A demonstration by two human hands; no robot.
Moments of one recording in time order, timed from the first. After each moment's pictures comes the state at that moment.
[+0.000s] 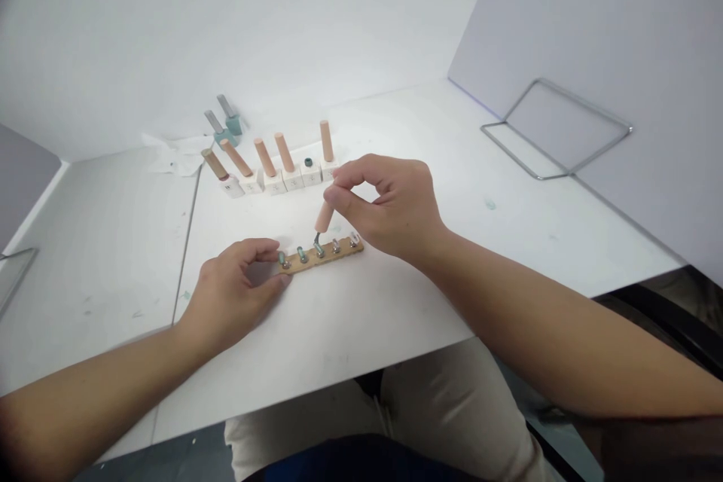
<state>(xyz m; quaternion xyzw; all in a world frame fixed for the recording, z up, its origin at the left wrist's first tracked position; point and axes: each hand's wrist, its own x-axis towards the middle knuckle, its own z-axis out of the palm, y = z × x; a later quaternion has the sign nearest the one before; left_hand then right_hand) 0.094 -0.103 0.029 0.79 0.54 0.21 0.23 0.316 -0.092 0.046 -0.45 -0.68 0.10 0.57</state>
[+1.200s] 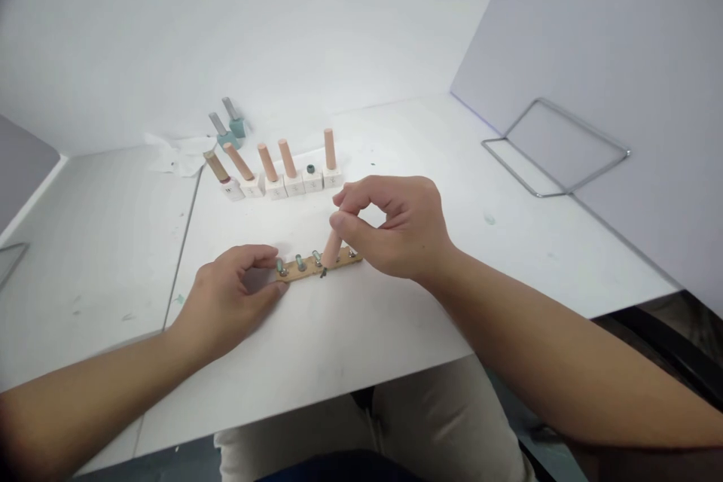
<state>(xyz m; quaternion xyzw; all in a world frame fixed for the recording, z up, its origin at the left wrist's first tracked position) 0.092 -0.102 0.027 0.79 0.54 0.20 0.22 0.325 -0.096 0.044 -0.40 -0.71 0.11 0.57</state>
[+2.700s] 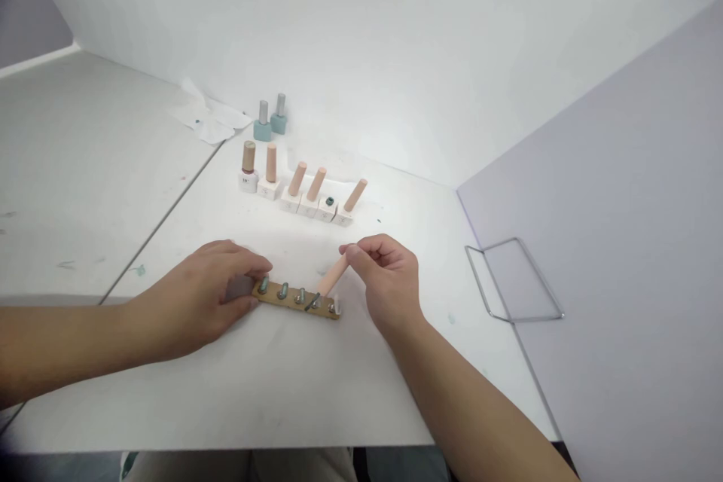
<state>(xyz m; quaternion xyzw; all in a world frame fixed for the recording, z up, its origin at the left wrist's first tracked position) 0.090 -0.098 0.024 0.82 0.48 0.20 0.26 0.334 -0.074 0.030 -0.55 -0.51 0.42 0.51</state>
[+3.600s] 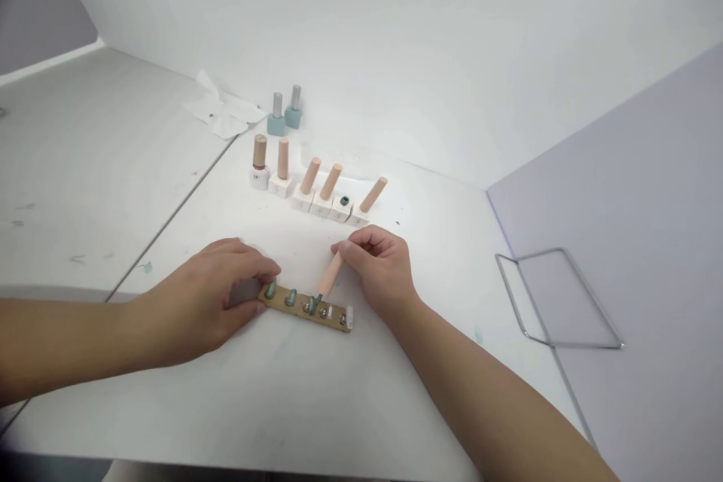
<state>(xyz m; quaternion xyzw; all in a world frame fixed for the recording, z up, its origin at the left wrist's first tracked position) 0.091 -0.099 0.028 0.82 0.47 0.20 0.26 0.323 -0.043 0.013 -0.51 -0.52 0.50 0.47</state>
